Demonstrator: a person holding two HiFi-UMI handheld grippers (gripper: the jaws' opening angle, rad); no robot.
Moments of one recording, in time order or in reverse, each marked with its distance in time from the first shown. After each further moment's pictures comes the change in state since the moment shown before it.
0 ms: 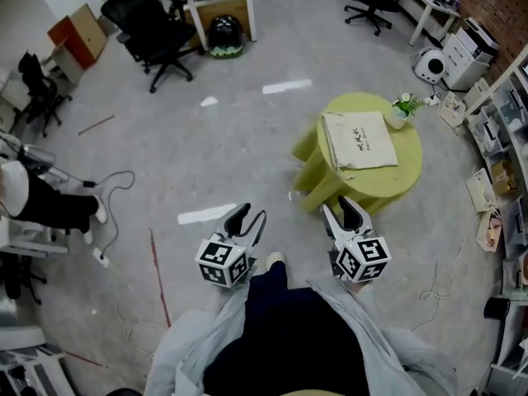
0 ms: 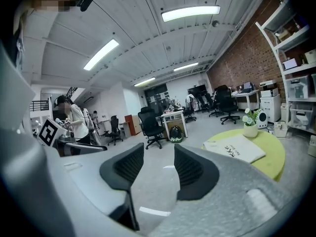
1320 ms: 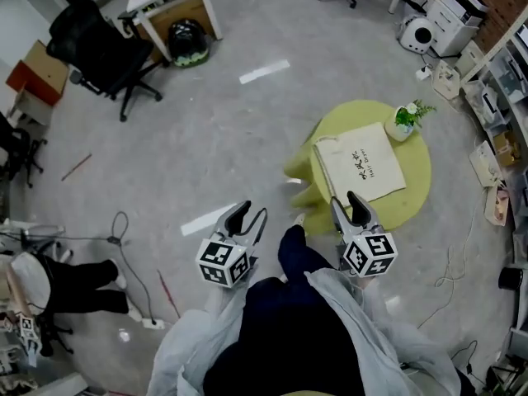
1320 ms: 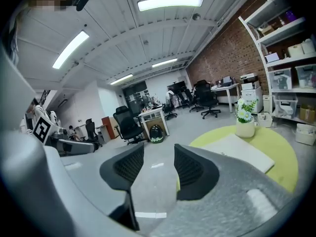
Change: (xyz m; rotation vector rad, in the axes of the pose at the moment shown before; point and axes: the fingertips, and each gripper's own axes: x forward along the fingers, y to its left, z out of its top) left arm 0.182 0.089 0.067 0.045 0.122 -0.141; right arm 0.137 -0.136 0.025 0.126 0.025 -0.214
